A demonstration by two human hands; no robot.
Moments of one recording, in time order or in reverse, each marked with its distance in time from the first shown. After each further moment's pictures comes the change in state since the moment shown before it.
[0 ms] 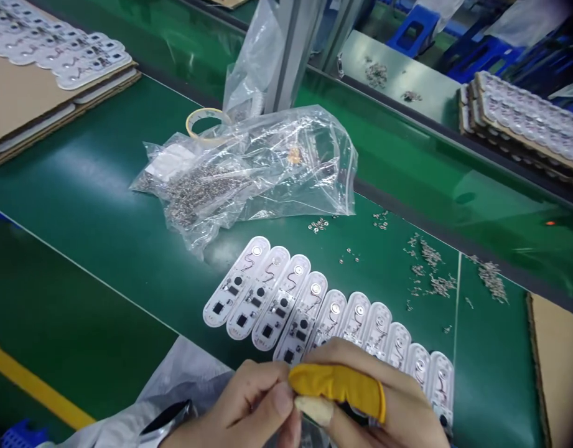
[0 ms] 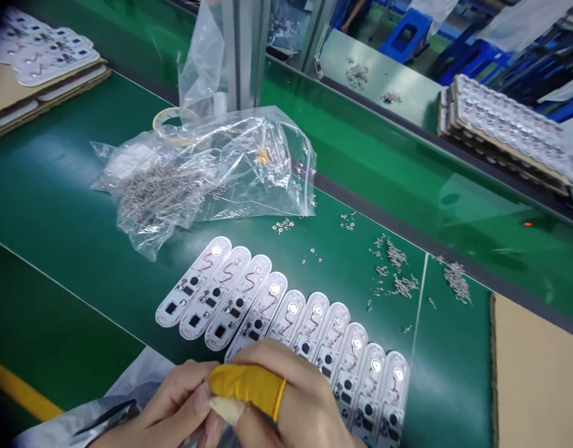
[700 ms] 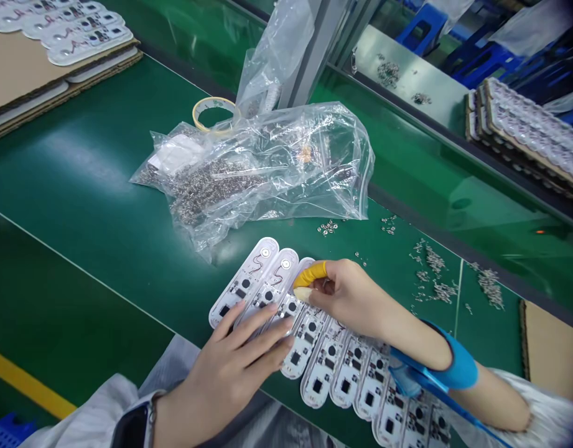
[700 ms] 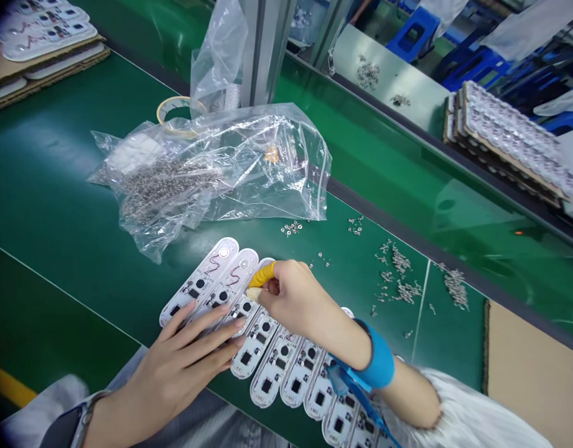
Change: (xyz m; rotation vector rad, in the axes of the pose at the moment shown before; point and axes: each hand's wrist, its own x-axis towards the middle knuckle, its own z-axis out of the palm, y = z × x) left_hand 0.003 -0.042 -0.035 1.056 0.252 0.486; right_hand 0.096 0.028 -0.025 -0.439 -0.221 0.233
